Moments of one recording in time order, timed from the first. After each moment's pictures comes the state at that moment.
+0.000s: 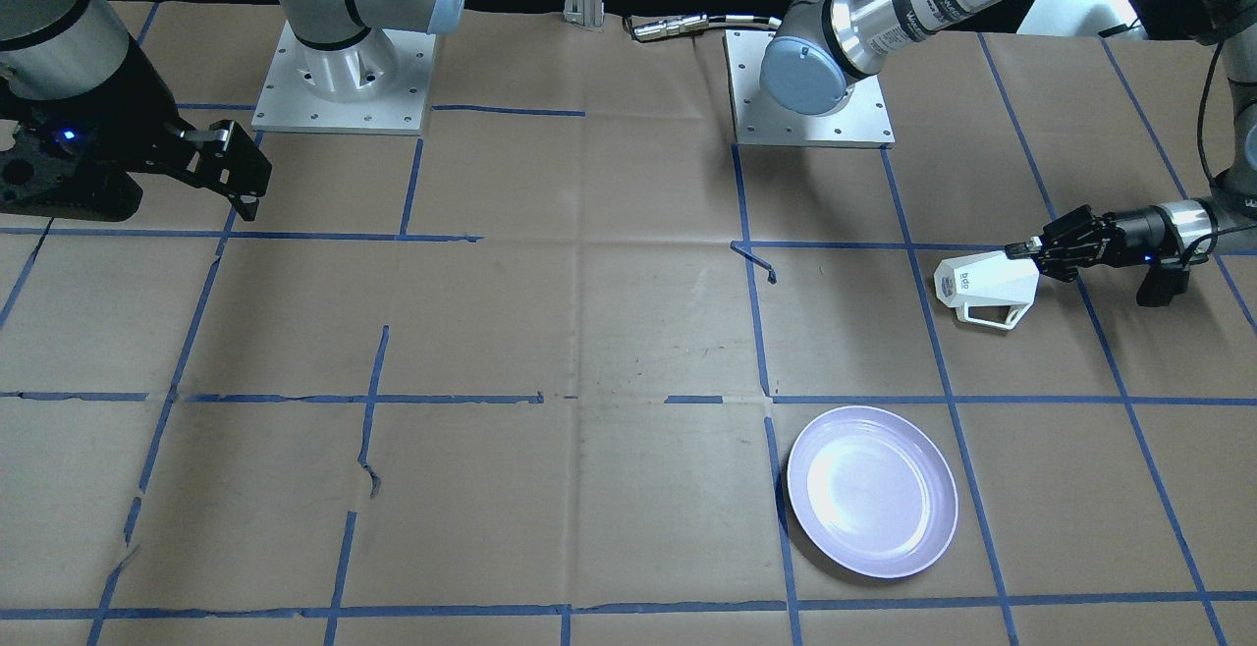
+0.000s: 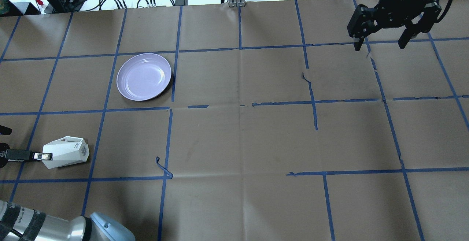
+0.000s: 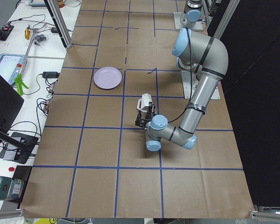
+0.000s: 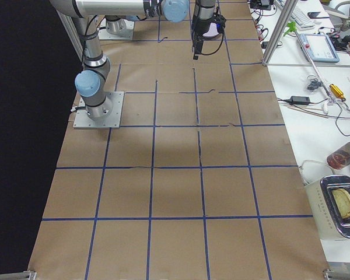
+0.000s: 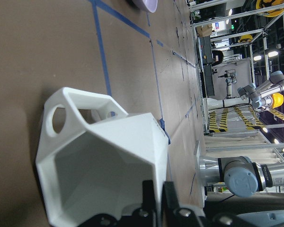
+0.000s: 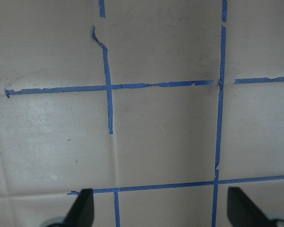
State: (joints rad) left arm -0.45 -2.23 -1.65 -2.07 1.13 1.58; right arm 1.47 -1.48 1.43 -1.44 -1.64 -0.06
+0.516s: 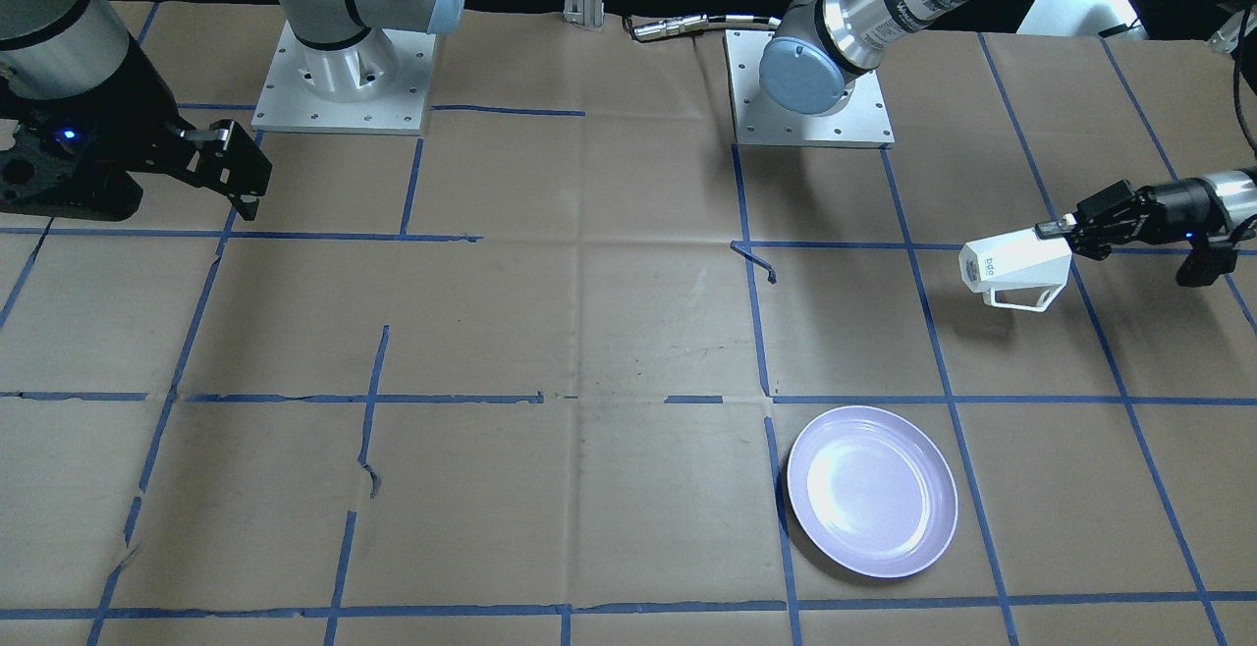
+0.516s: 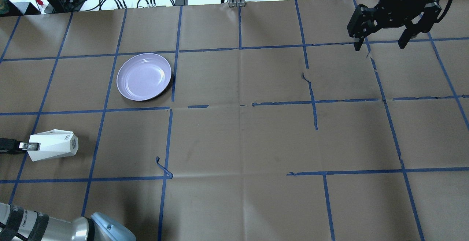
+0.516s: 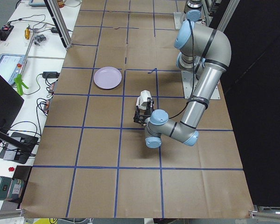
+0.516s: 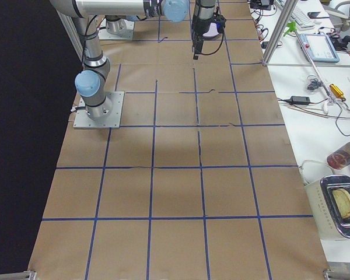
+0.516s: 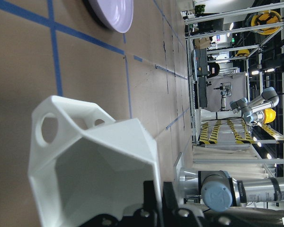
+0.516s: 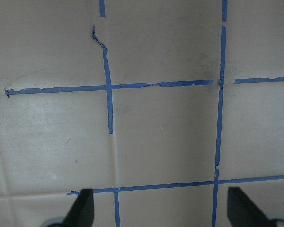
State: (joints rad) left arm -0.46 -2.10 -1.59 -2.26 1.08 1.50; right arm 1.47 -1.48 1.43 -1.44 -1.64 -0.06
